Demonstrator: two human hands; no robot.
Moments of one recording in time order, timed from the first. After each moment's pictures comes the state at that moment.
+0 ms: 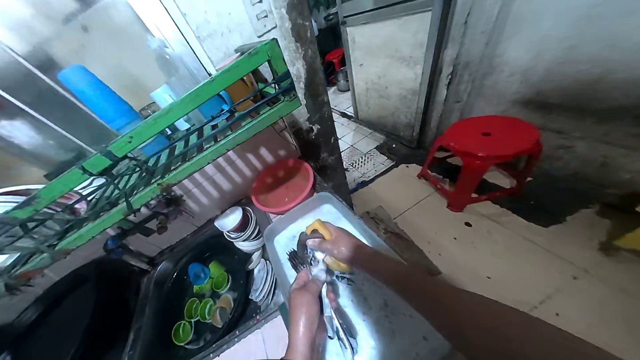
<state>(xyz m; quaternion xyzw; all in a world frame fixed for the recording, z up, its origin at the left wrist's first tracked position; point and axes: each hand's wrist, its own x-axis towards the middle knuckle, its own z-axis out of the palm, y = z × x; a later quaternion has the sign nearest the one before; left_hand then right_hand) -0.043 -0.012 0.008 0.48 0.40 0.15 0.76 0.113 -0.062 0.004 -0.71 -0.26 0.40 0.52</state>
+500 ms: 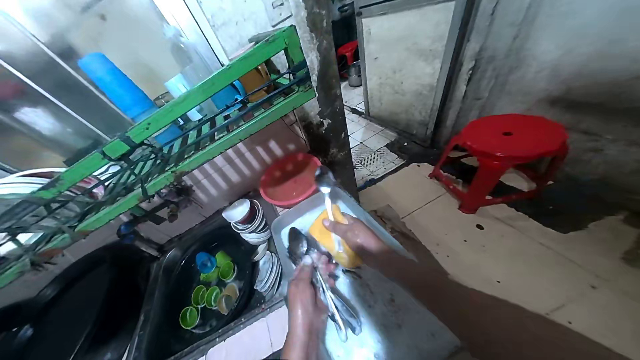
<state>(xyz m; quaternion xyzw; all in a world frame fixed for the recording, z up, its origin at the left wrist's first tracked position) -0.046 0.001 -0.005 0.40 0.36 0.24 0.81 0.099 -0.068 0.015 -0.70 -0.15 0.40 0.58</state>
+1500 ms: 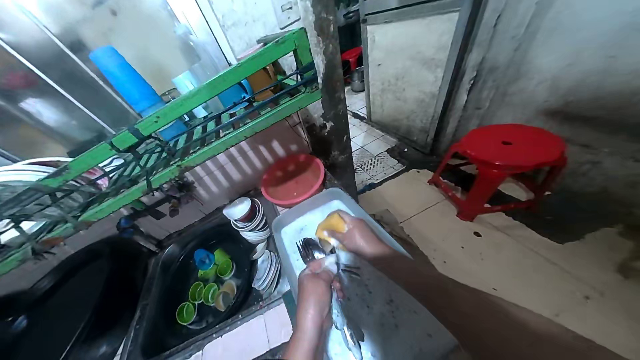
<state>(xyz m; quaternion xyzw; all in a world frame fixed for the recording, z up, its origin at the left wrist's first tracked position) -0.041 -0.014 0.018 0.53 0.43 0.11 0.72 0.106 -0.070 0.011 -0.80 -0.28 0.29 0.45</state>
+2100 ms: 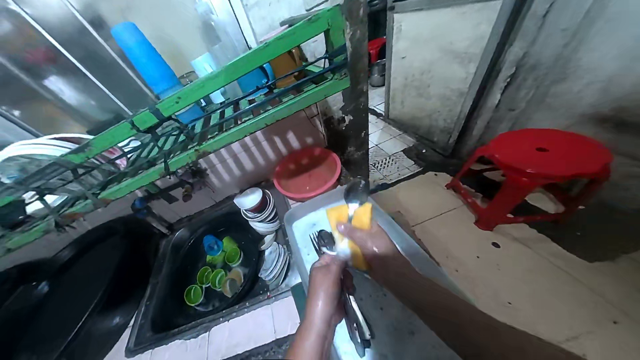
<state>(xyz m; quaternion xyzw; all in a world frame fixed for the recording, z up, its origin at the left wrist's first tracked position) -0.042 -0.003 0.008 0.49 0.38 0.13 0.78 0.070 -0.065 0.015 -0.60 -0.07 0.32 0.73</state>
